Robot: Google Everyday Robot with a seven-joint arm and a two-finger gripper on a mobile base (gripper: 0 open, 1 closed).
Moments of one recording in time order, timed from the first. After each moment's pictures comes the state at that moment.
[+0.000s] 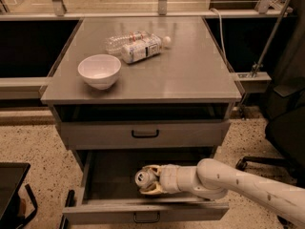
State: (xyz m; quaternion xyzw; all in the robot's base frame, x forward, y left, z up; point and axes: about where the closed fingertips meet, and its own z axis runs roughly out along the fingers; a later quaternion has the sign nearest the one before) arm 0.513 0.006 0.489 -0.63 0.58 0.21 0.47
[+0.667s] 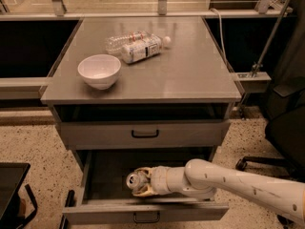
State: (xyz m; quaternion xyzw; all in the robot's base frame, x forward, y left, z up) arm 0.512 0.043 0.470 -0.65 0.58 0.21 0.45
